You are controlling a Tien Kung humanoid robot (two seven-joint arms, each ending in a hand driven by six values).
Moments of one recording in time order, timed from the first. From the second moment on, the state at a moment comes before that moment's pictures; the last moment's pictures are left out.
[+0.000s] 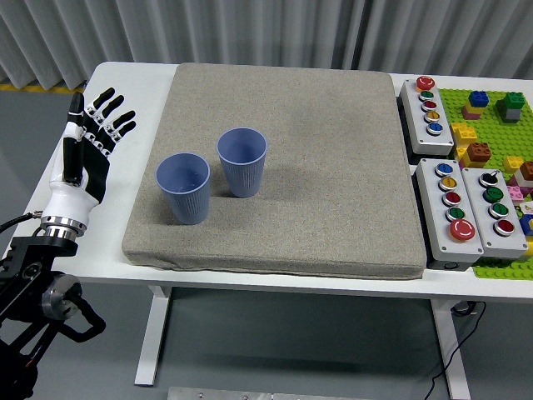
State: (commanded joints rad) left arm -0.05 0.31 -1.22 -1.58 0.77 0.20 -0.32; right arm 0.13 -0.07 1.99 0.24 -1.72 -0.15 -0.38
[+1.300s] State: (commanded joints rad) left arm 0.04 0.36 -1.17 -1.56 1.07 0.07 -0.22; right arm 0.14 -0.07 2.00 0.24 -1.73 -0.14 -0.38
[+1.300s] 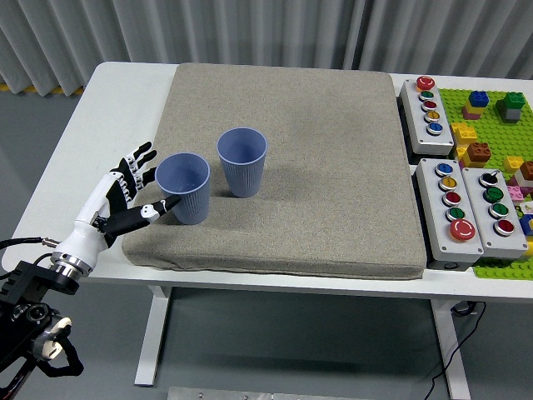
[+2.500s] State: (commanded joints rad) left arm -0.06 0.27 -1.10 -1.38 1.10 0.08 -0.22; right arm 0.14 -0.06 1.99 0.24 -1.72 -0.15 -0.38
